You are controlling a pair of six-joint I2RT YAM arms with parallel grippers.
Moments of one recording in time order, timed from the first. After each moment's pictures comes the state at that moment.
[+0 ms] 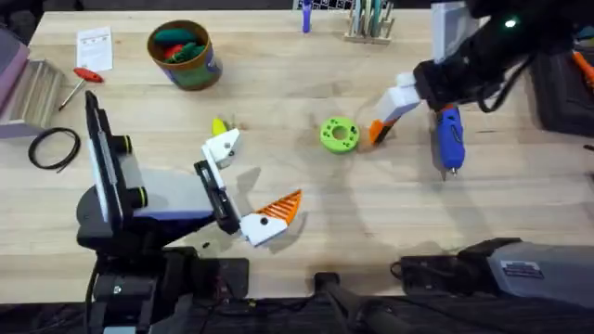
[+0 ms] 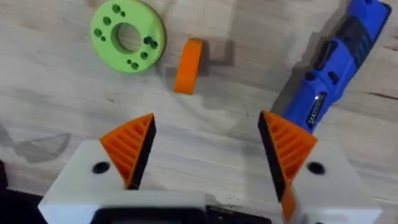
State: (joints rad) left arm 0.02 0.01 0.01 -0.12 1.12 0.05; right arm 0.27 1.46 1.33 -1.26 -0.02 0.05
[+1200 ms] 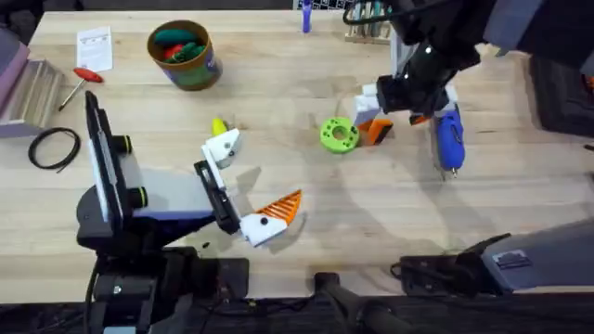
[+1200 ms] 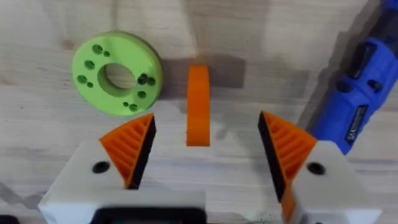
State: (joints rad) left arm 0.02 0.01 0.01 -0.12 1.12 0.05; right arm 0.36 1.66 1.30 -1.14 0.06 0.31
